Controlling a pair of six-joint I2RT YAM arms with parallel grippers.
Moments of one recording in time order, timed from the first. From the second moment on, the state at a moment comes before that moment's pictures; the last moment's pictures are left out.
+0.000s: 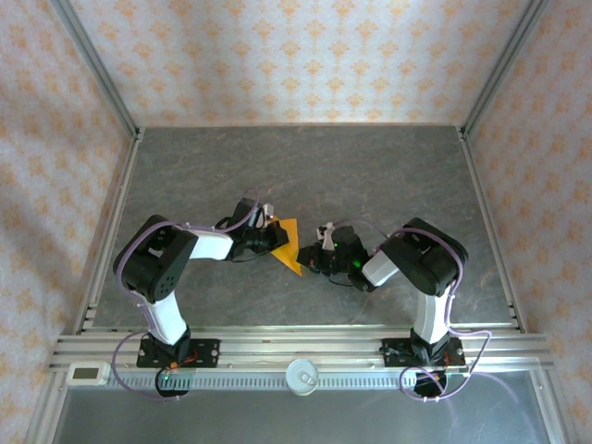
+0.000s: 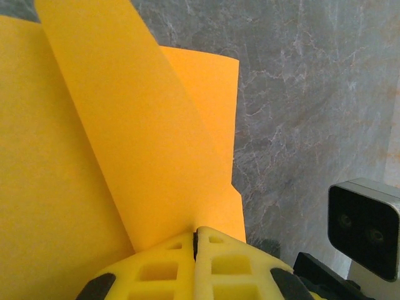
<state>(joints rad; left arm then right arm) -0.44 1.78 0.73 0.24 0.45 -0.88 0.69 1.88 0.50 0.86 -0.51 1.11</state>
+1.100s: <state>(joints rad) -0.45 1.81 0.78 0.18 0.44 -0.82 0.70 1.76 0.52 0.62 -0.51 1.09</state>
